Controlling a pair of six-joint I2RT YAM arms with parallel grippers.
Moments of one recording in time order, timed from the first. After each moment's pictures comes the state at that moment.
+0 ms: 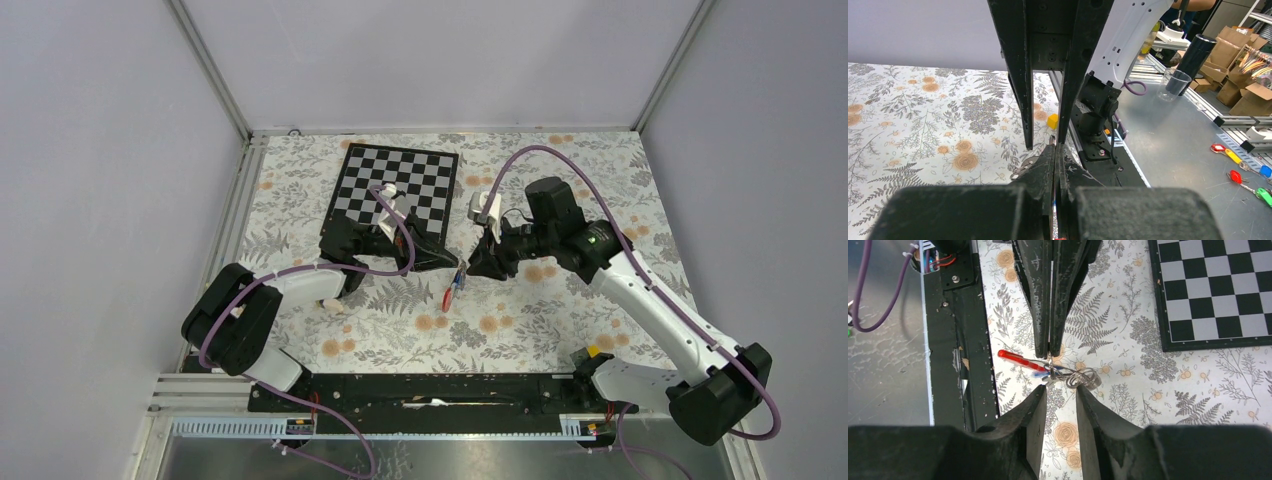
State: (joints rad) left arm -0.59 1.51 0.66 1.30 1.15 -0.60; right arm 0.58 1.15 1.10 -0.67 -0.73 -0.40
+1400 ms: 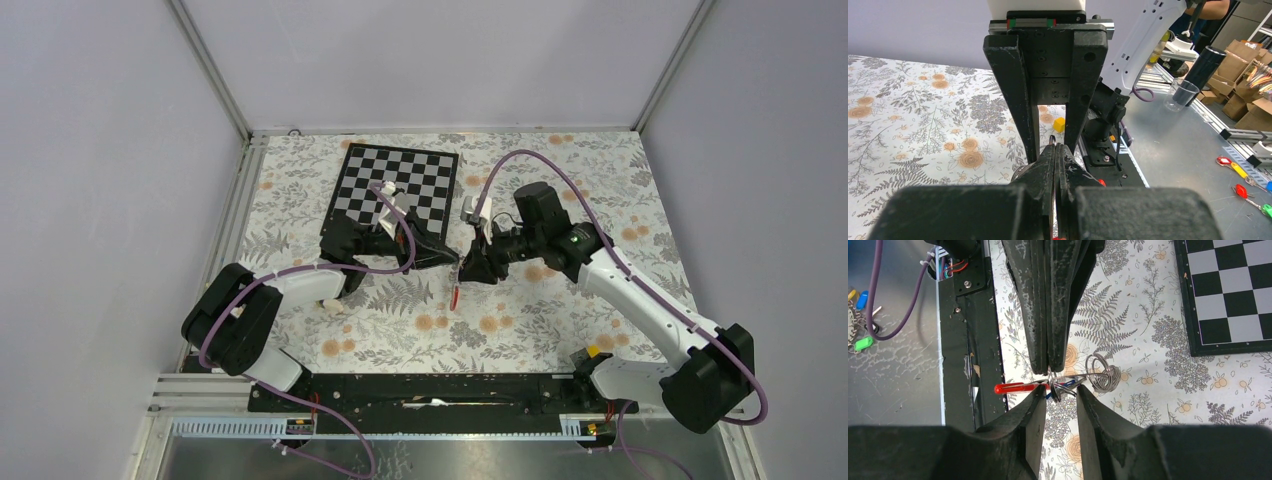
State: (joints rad) left arm -0.59 1.51 0.66 1.28 1.10 -0.61; right arm 0.57 1.21 1.02 -0.54 -0.80 -0.32
